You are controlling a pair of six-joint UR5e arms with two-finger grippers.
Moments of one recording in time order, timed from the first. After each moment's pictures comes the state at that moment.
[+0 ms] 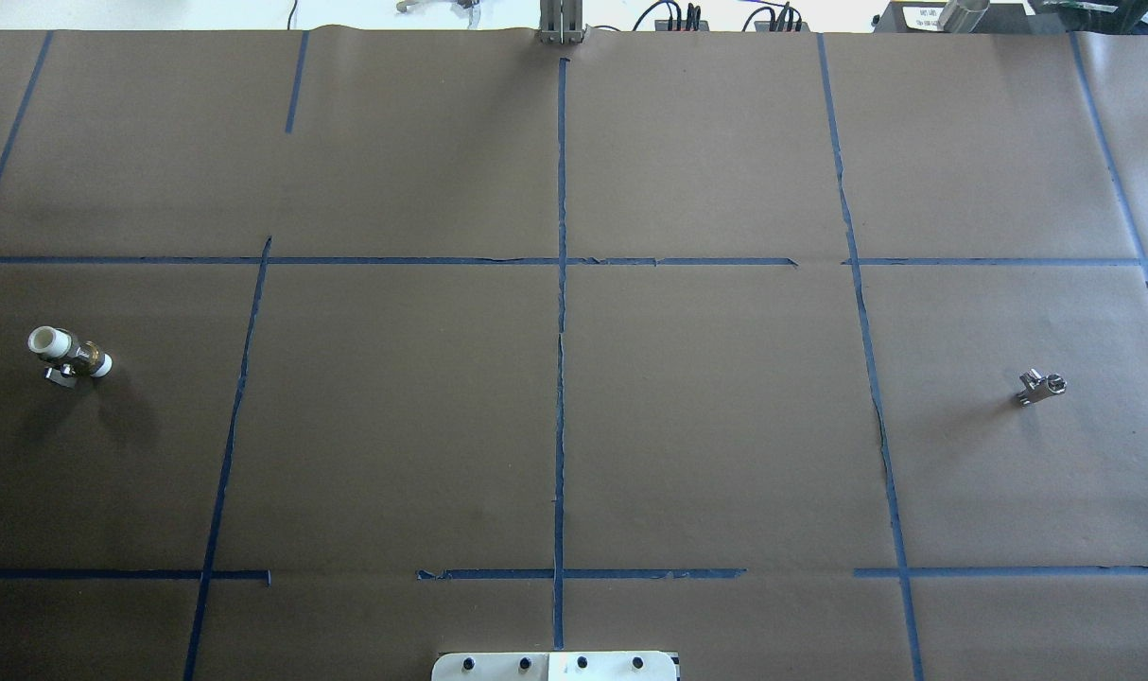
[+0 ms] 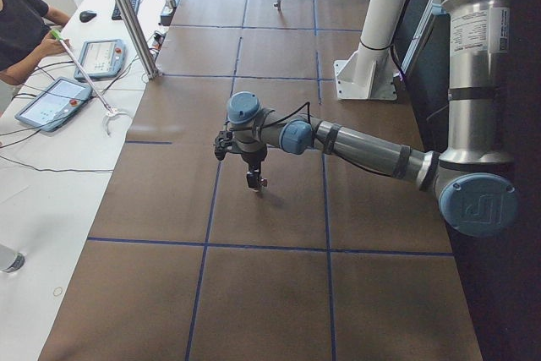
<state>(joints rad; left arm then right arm) -1.19 -1.49 -1.91 -1.63 -2.37 -0.42 1.54 -1.67 1.79 -1.73 2.45 -0.22</state>
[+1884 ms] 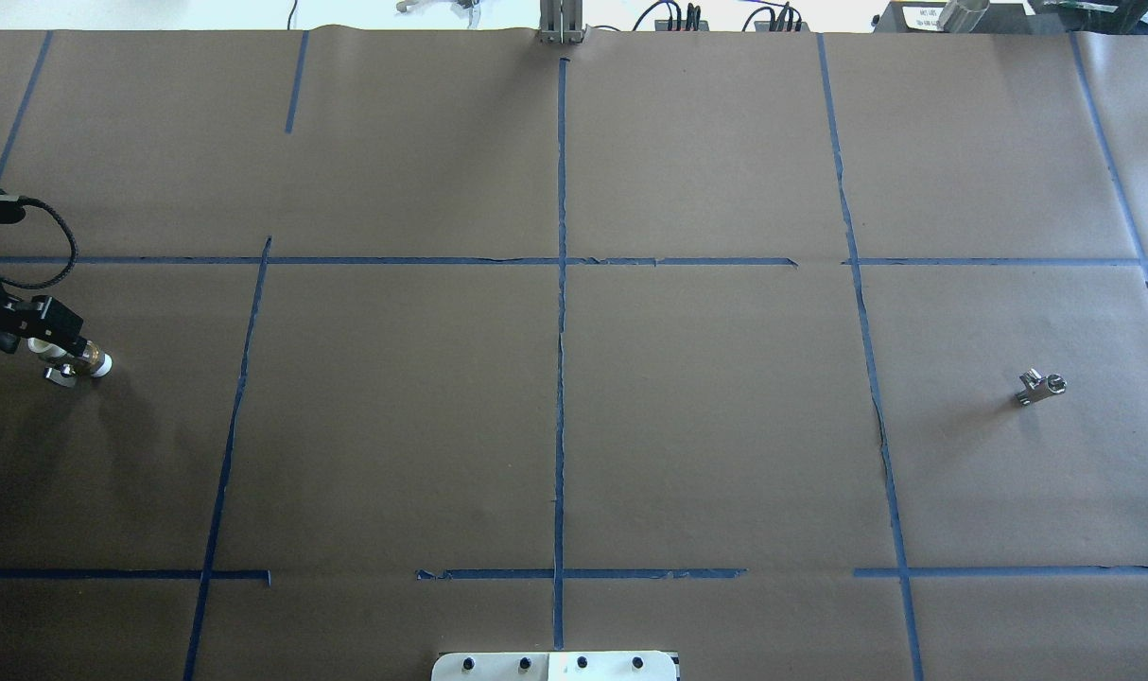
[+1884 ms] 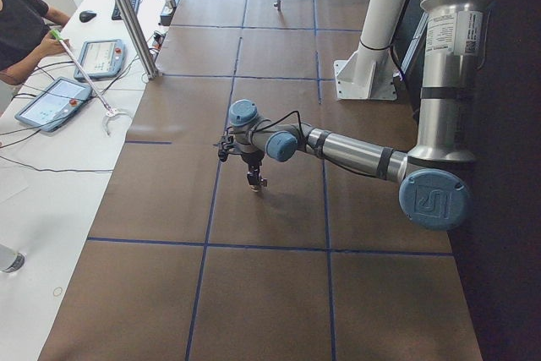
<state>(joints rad) -1.03 -1.56 -1.76 -1.81 -2.27 -0.64 1.52 -1.67 1.79 -1.73 2.45 -0.22</state>
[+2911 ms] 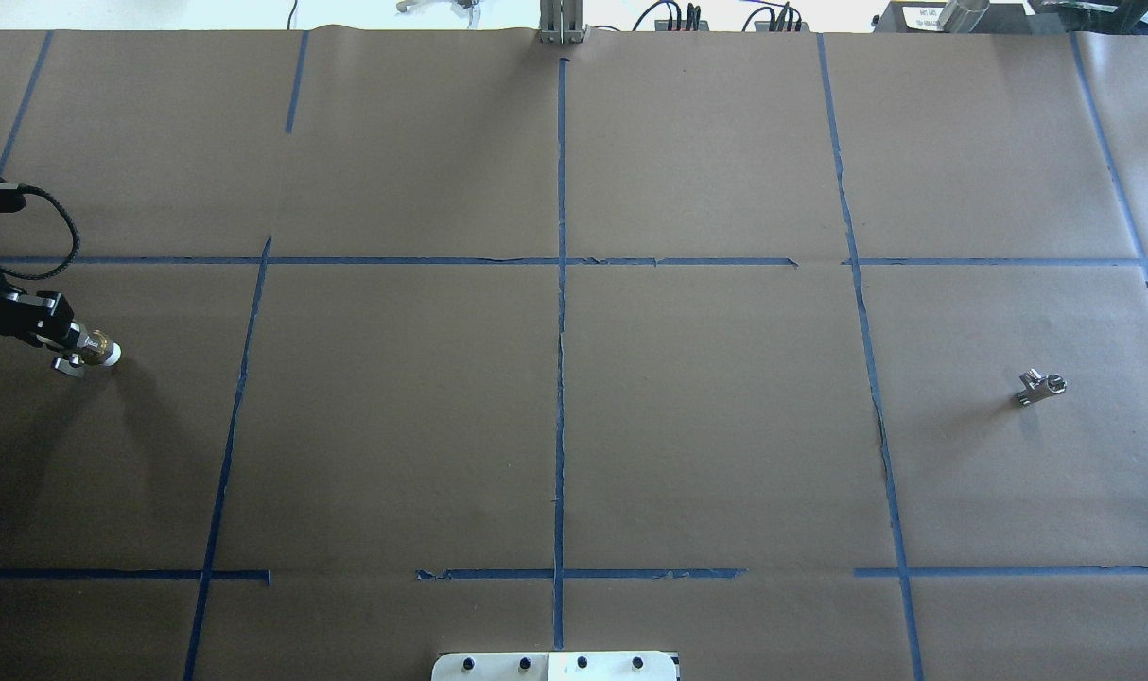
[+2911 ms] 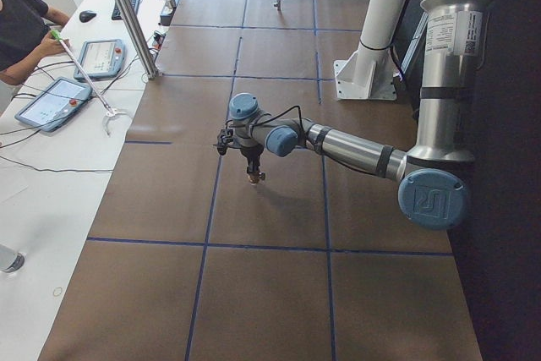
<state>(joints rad) -1.03 -1.59 -1.82 -1.79 -2.27 -0.68 1.52 -1.67 1.79 -1.73 2.45 -0.22</state>
